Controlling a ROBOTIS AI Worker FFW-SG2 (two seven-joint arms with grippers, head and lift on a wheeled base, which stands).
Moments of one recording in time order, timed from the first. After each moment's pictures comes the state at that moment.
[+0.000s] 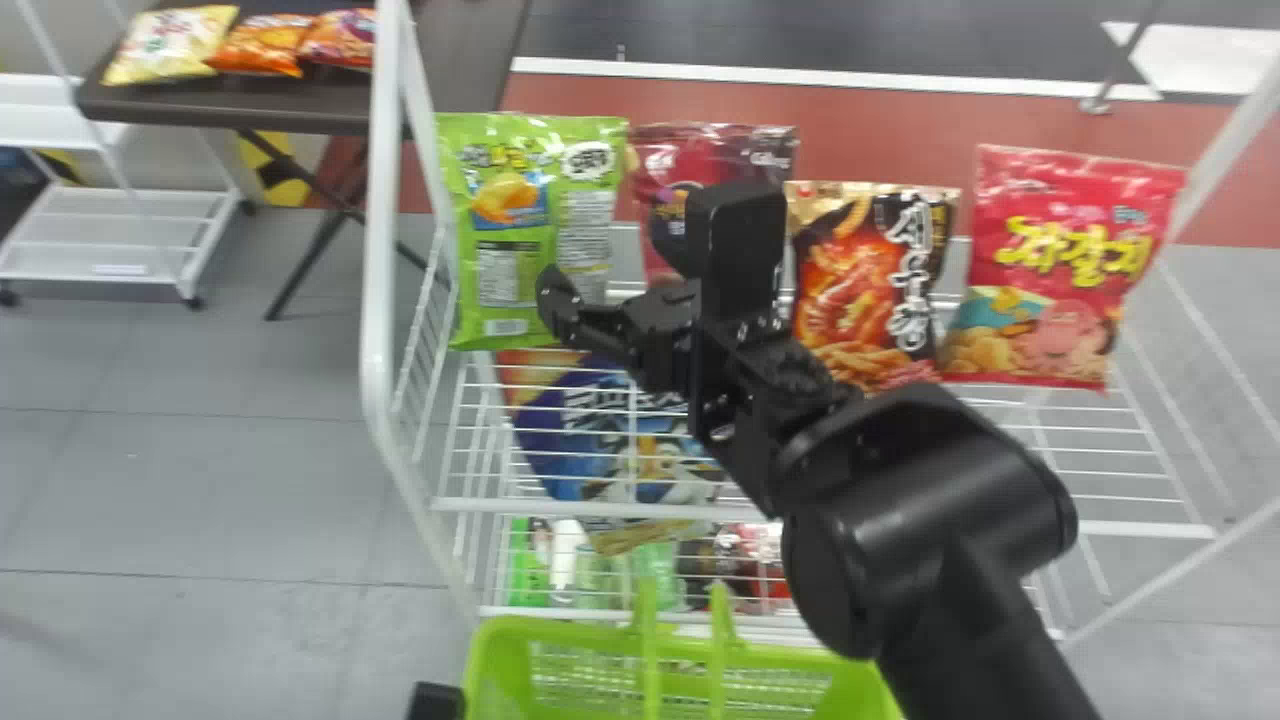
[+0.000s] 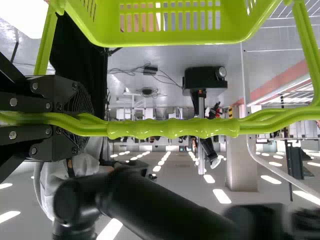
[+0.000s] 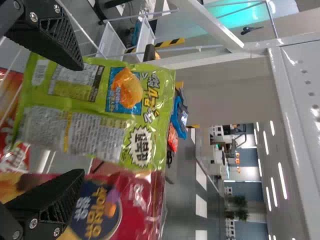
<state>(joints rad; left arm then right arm) 0.58 0.09 0.00 -2.15 0.48 1.53 -1.06 -0.10 -0.01 0.43 -1.77 -0.13 0.54 0.02</state>
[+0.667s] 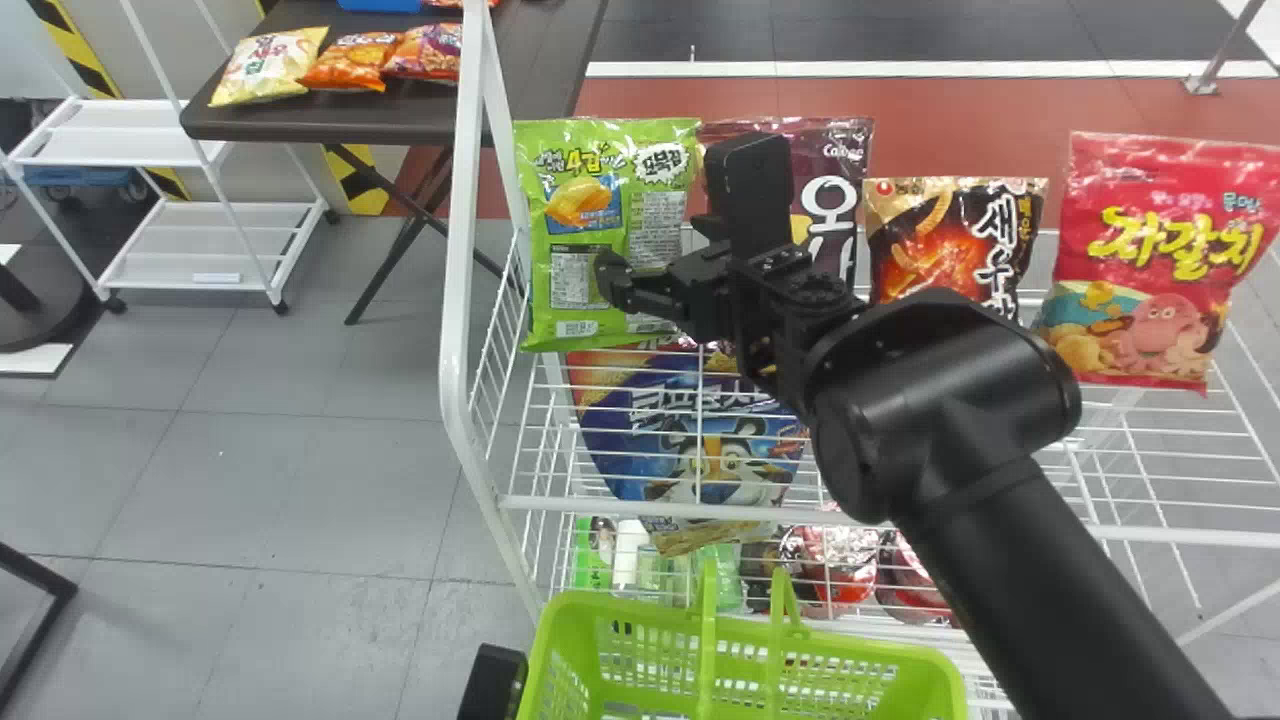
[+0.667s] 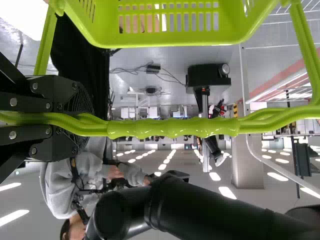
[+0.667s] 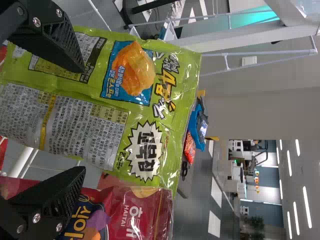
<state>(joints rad) 0.52 0.14 0.00 -2.10 0.53 1.53 -1.07 -0.32 0.00 0.45 -1.46 -0.14 0.49 0.10</state>
